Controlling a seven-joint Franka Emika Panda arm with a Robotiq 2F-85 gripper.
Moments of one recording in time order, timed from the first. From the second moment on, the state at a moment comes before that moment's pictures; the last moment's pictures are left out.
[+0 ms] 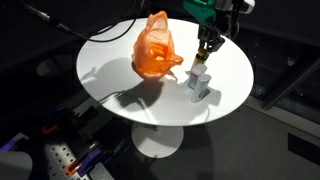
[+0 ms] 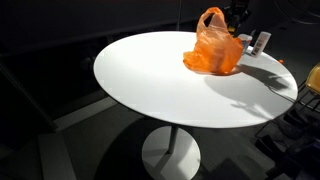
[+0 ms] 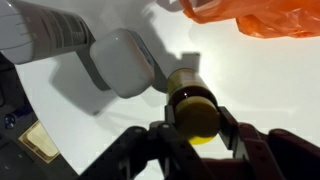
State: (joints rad) arm -0.15 0.72 -0.13 -1.36 0.12 2.03 0.28
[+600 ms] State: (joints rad) arm -0.15 0.70 -0.13 -1.36 0.12 2.02 0.27
